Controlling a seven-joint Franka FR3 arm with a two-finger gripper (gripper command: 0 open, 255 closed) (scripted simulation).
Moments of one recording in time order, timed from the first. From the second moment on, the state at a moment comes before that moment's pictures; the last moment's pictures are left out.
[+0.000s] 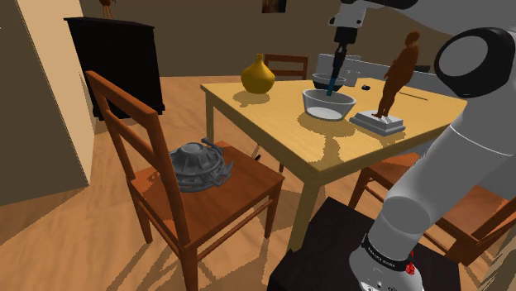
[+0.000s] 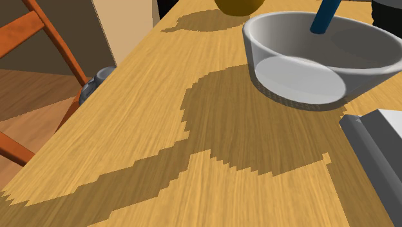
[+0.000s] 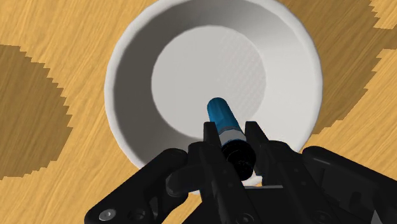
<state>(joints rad) -0.18 -0.19 -0.38 -1.53 -0.07 1.36 -0.77</state>
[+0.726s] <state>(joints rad) -0.18 -0.15 -0.38 -1.45 -0.05 1.31 -0.78</state>
